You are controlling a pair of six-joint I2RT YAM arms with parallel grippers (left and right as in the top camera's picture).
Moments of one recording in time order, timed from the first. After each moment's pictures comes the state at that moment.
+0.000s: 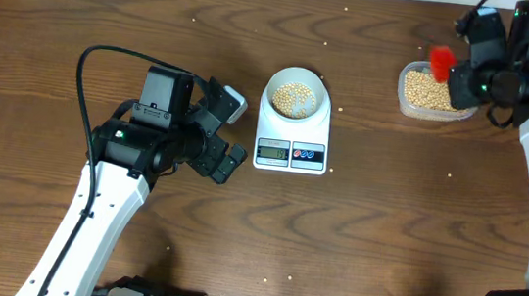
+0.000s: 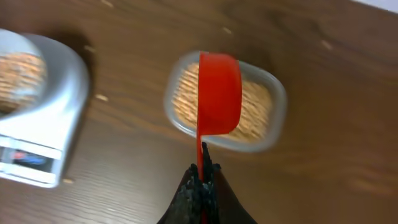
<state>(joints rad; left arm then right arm) -0.23 1.26 1.10 -0.89 0.31 0.33 -0.01 1.63 1.68 -1.03 -0.07 -0.29</state>
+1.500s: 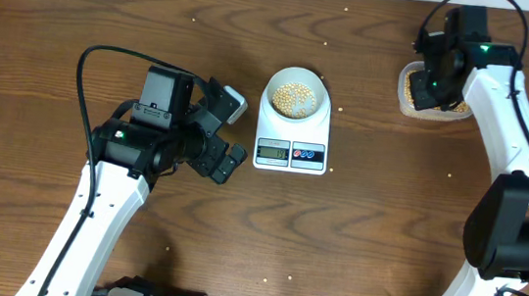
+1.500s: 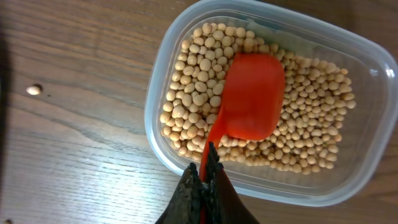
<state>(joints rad) -0.23 1.26 1.10 -0.89 0.31 0.33 0.04 1.99 1.68 -0.93 -0.02 -0.22</state>
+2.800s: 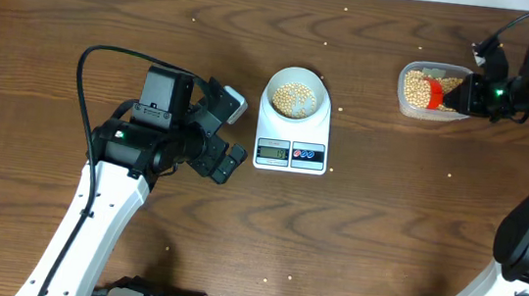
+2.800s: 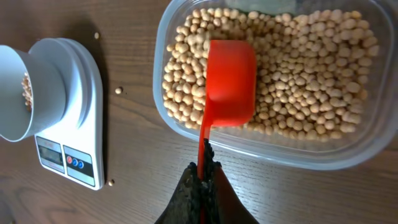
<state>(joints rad) -0.23 1.26 1.10 -0.89 0.31 0.33 -0.24 1.98 1.68 -1.03 -0.53 -0.22</state>
